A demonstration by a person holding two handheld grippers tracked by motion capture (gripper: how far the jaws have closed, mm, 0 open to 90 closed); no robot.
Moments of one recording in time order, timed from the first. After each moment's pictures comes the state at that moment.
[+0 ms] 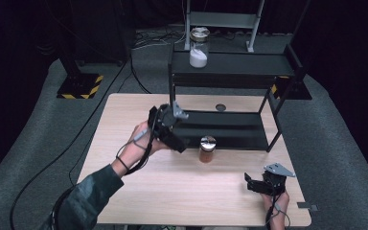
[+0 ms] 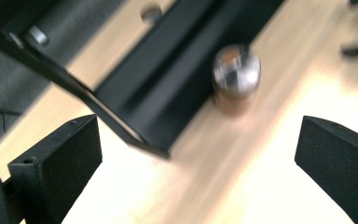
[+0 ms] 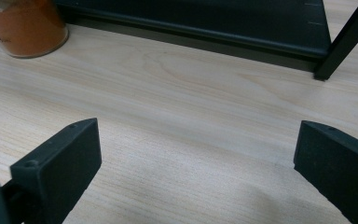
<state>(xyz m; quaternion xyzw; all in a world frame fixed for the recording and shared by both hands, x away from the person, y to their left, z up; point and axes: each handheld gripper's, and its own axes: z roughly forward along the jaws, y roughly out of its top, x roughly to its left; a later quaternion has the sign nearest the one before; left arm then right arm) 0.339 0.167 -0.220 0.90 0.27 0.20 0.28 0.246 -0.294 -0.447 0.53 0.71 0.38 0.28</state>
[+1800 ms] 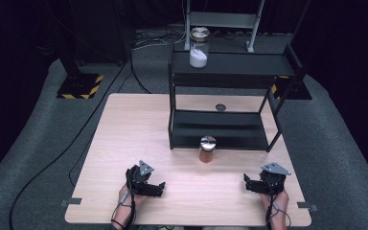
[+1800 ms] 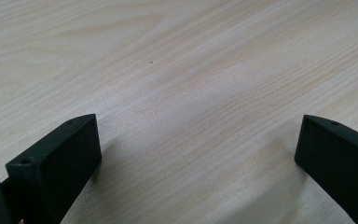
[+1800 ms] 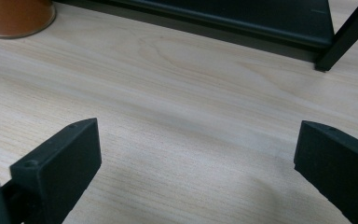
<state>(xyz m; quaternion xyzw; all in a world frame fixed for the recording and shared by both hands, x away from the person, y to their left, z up) 0.281 0.245 -0.436 0.80 0.45 0.19 0.34 0.253 -0.283 -0.439 0.53 0.72 0.35 0.28</state>
